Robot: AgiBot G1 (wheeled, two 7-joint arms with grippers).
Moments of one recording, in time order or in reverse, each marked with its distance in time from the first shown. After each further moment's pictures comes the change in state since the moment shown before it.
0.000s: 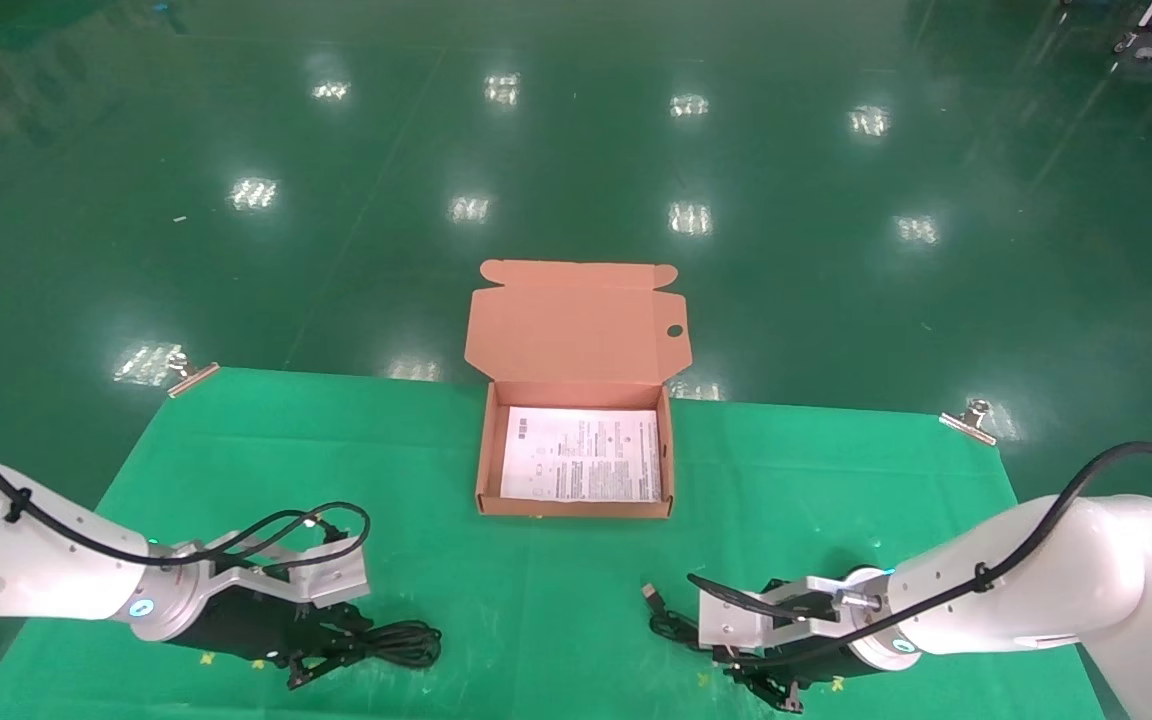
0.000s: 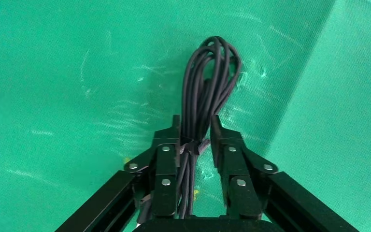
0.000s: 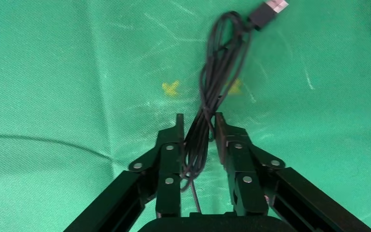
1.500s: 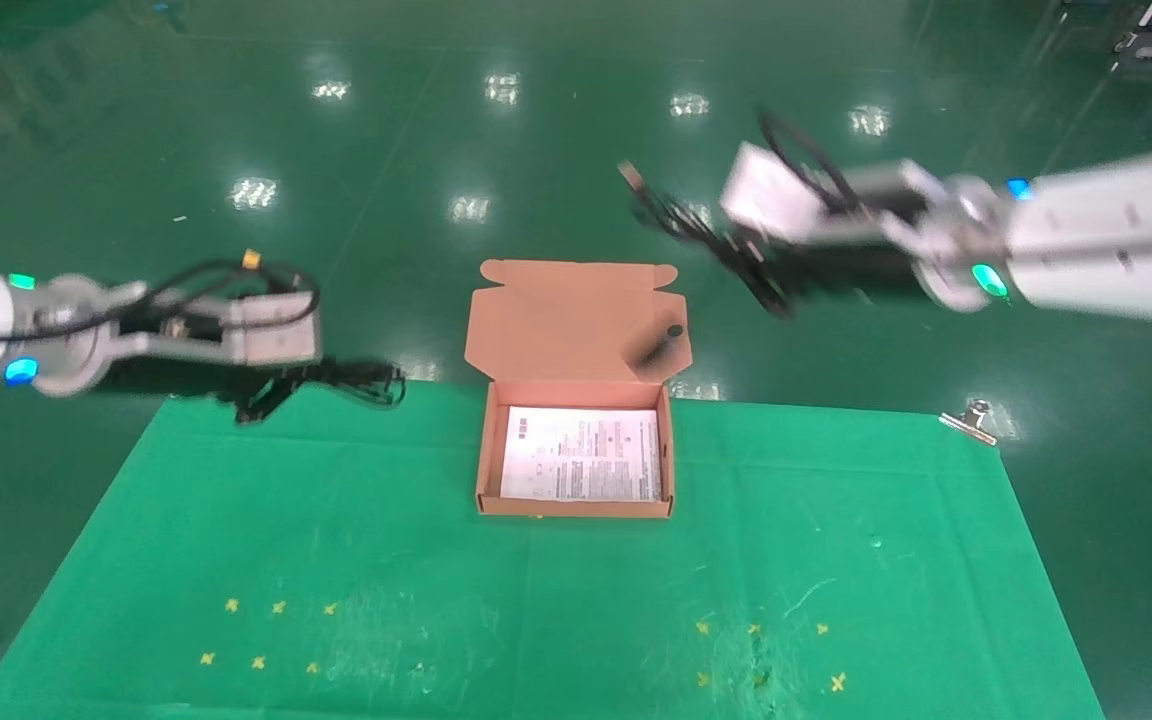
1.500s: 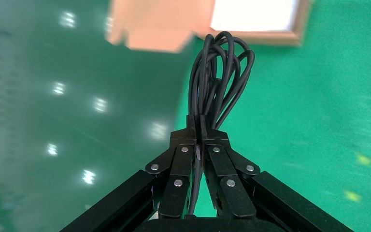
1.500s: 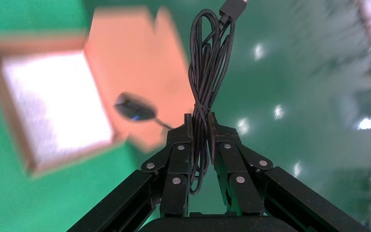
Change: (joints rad) left arm -0.228 -0.140 -0.033 -0.503 0.133 -0.017 -0.098; right arm 0.351 0.018 0.179 0.163 0.028 0.137 0.172
